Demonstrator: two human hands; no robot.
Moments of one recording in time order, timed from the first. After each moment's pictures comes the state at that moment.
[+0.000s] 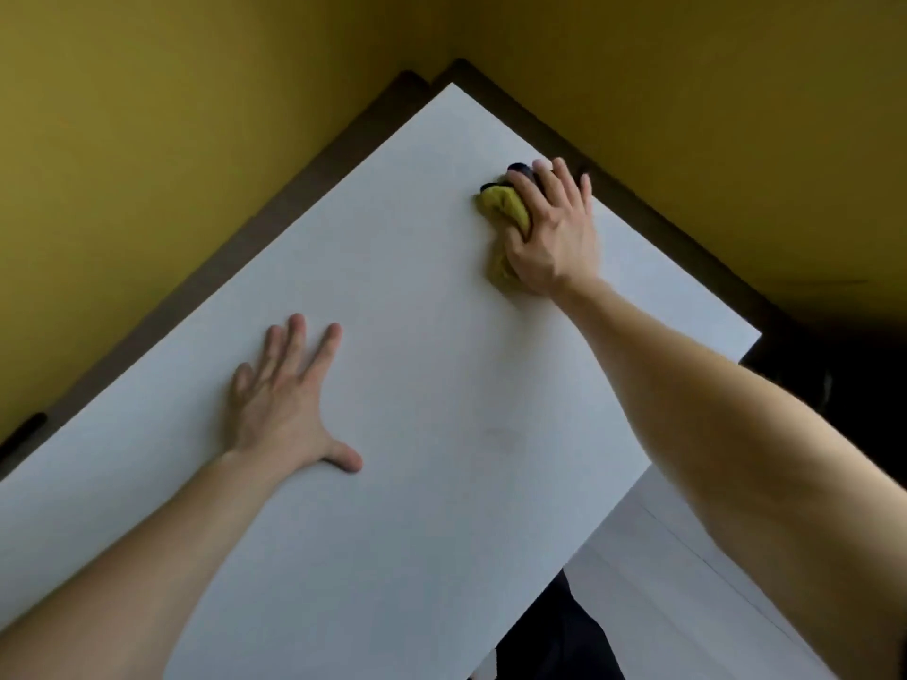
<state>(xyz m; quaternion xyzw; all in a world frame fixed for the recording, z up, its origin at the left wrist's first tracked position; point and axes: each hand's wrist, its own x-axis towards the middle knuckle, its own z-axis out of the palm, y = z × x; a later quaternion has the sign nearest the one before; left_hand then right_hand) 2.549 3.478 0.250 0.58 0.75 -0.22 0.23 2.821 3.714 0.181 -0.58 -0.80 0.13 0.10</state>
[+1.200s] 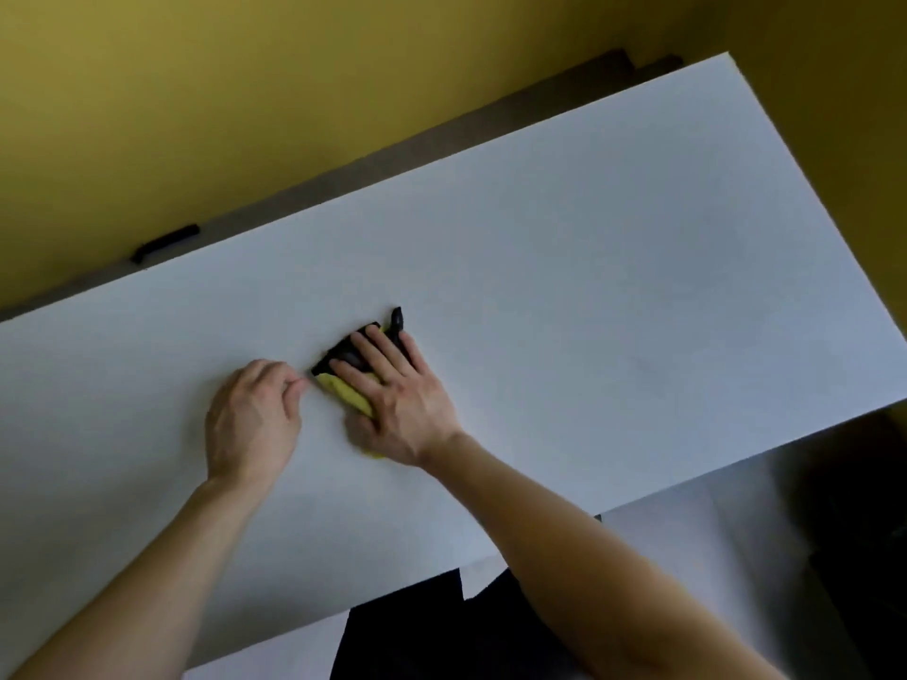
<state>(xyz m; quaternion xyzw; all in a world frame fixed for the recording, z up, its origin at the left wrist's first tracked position) 2.477 3.177 0.249 0.38 0.92 0.05 0.07 2.628 3.323 0.197 -0.14 -0.97 0.22 0.02</state>
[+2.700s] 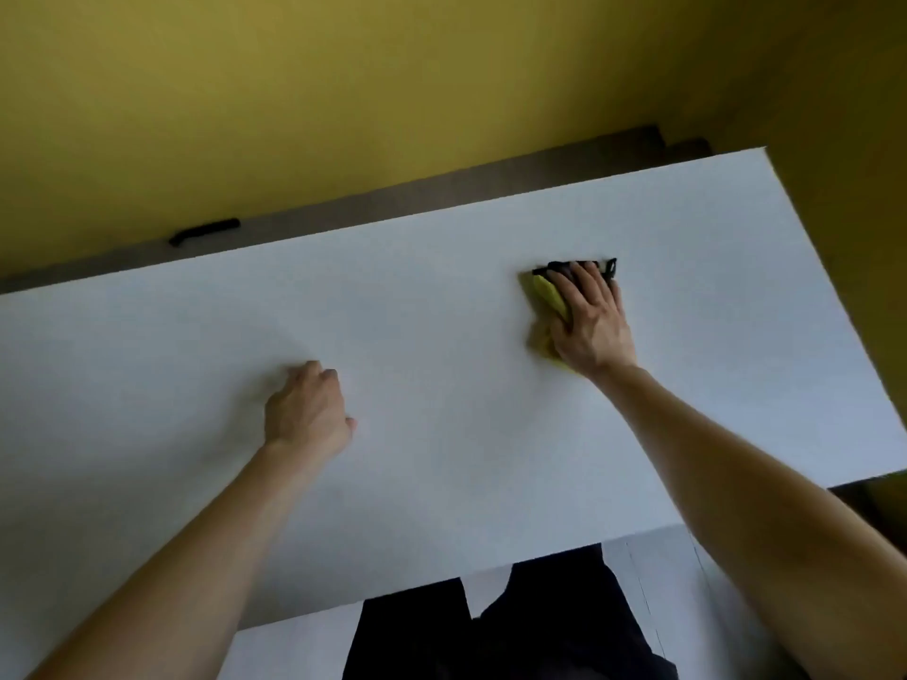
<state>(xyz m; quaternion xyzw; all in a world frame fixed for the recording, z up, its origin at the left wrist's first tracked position) 2.479 3.188 0.265 0.30 0.91 -0.15 0.24 2.688 3.517 0.198 -0.33 -0.93 0.17 -0.02</state>
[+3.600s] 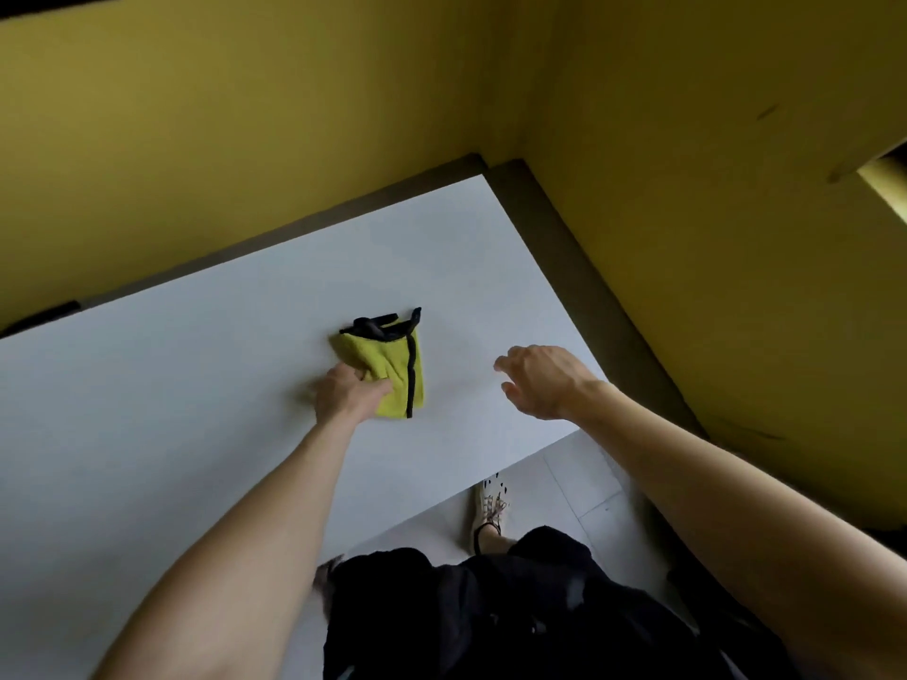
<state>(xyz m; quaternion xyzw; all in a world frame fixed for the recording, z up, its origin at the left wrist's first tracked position) 2.695 3.451 0.242 0.17 0.89 0.16 0.39 2.933 3.626 0.322 -0.25 -0.92 0.10 -0.28</state>
